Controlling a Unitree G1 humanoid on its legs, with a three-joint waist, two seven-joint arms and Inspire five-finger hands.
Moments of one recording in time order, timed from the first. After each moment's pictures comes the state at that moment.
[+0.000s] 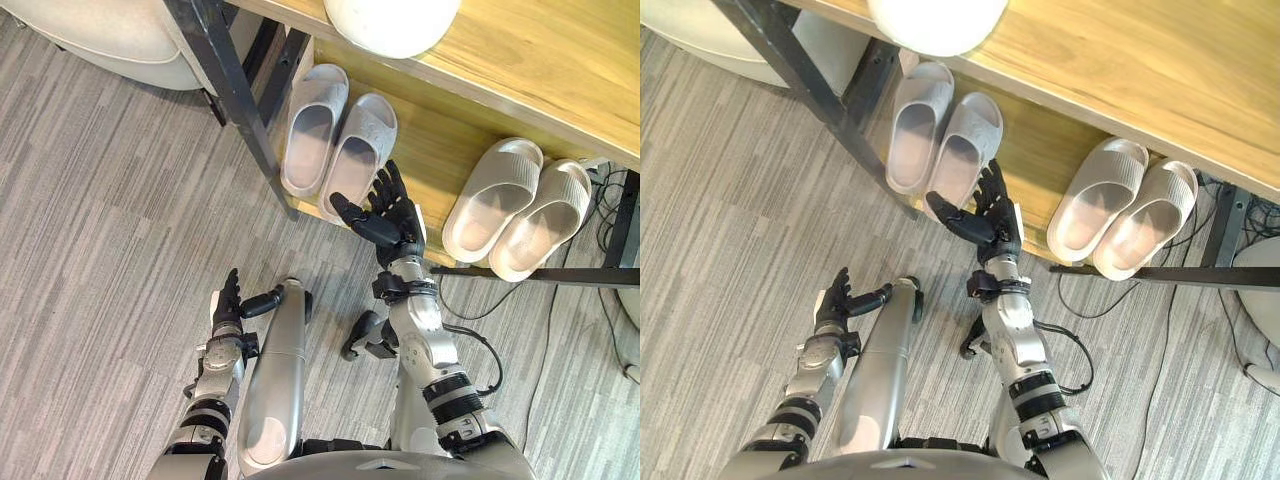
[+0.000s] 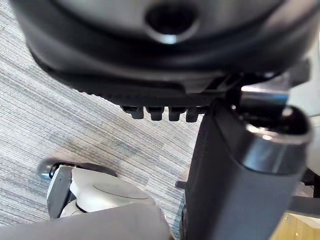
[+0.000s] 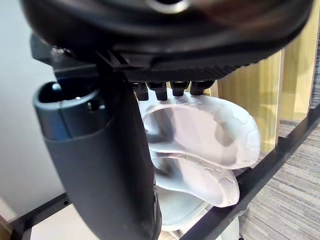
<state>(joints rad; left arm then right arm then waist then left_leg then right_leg) -0.17 0.13 0.07 0.77 -0.14 -0.14 0.17 -0.26 0.03 0.21 0.25 0.47 -0.25 -0.14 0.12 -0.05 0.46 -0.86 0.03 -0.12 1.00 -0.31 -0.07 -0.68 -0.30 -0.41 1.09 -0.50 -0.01</state>
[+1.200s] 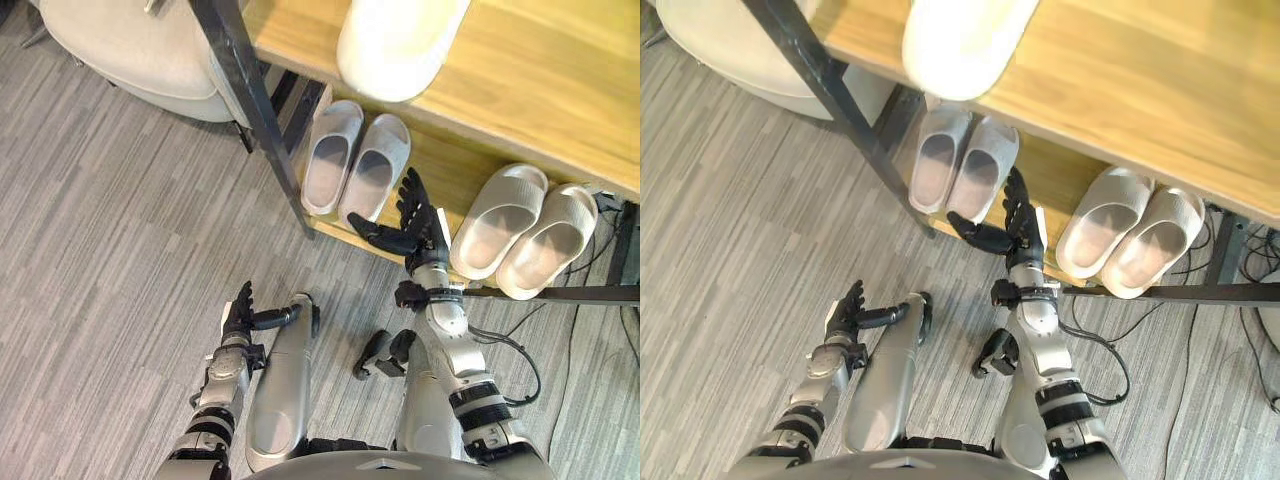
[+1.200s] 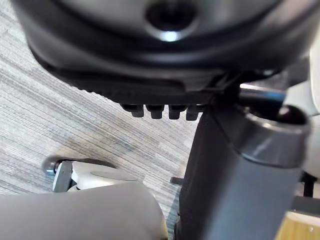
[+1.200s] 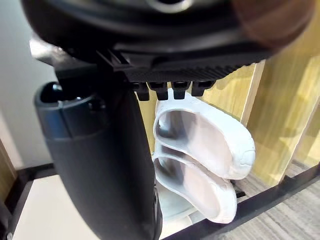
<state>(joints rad) -0.14 0.14 0.00 0.86 -0.12 -0.13 0.10 -0.13 -0.11 0.19 0.18 0.15 -0.17 -0.16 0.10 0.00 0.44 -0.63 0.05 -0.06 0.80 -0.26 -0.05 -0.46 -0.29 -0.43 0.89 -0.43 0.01</state>
